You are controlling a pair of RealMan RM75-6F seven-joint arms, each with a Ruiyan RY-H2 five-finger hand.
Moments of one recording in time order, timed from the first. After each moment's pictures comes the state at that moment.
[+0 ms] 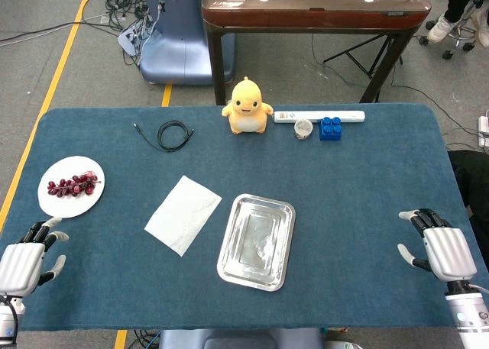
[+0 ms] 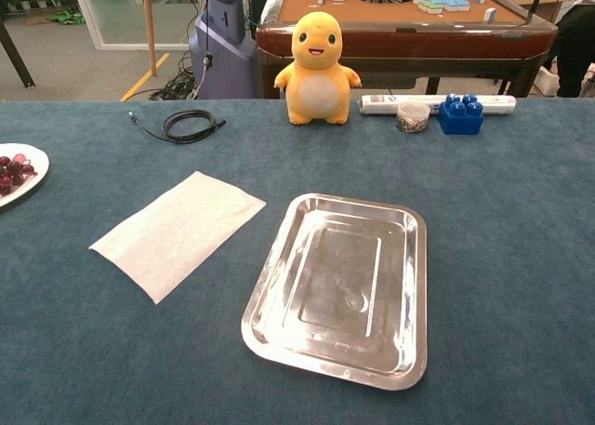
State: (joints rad) left arm -0.11 -1.15 -0.03 -1.59 1.48 1.44 0.11; right arm 0.11 -1.11 0.04 -1.63 -1.49 1.40 -0.07
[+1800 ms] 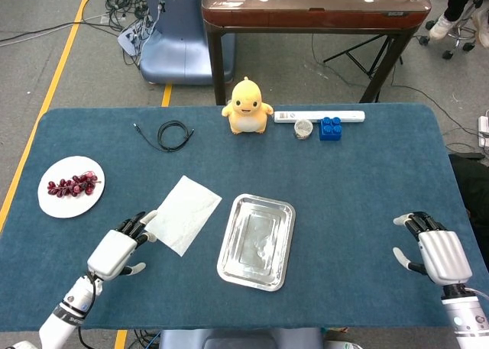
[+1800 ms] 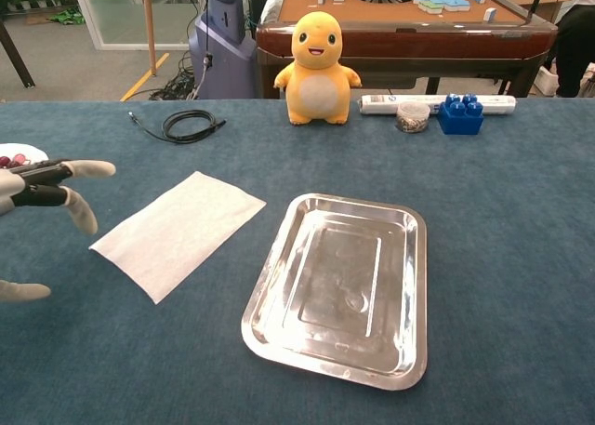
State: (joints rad) left arm -0.36 -1.41 0.01 -1.41 1.72 1.26 0.06; right arm 0.10 -1.11 0.02 -1.66 -1.52 1.41 -0.07
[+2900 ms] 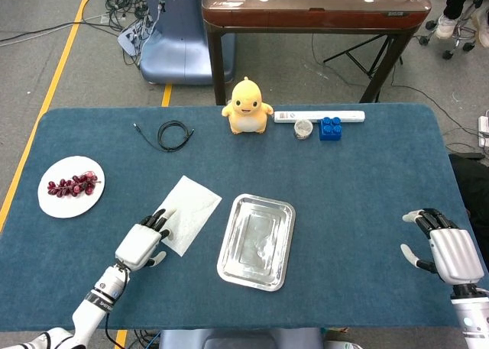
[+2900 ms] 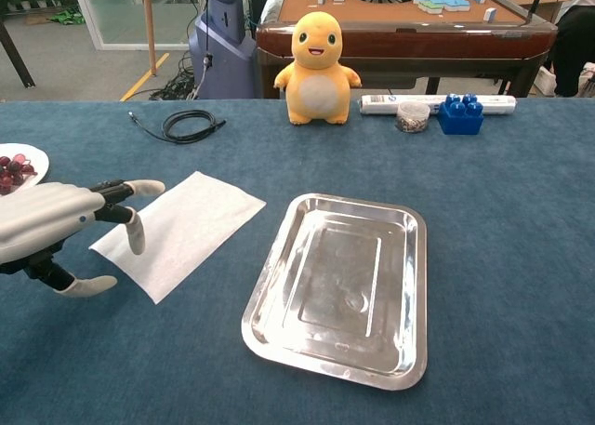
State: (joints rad) left arm -0.44 -1.53 -0.04 -1.44 1.50 1.10 0.26; right arm 0.09 -1.08 0.03 -1.67 -1.52 1.44 -0.03
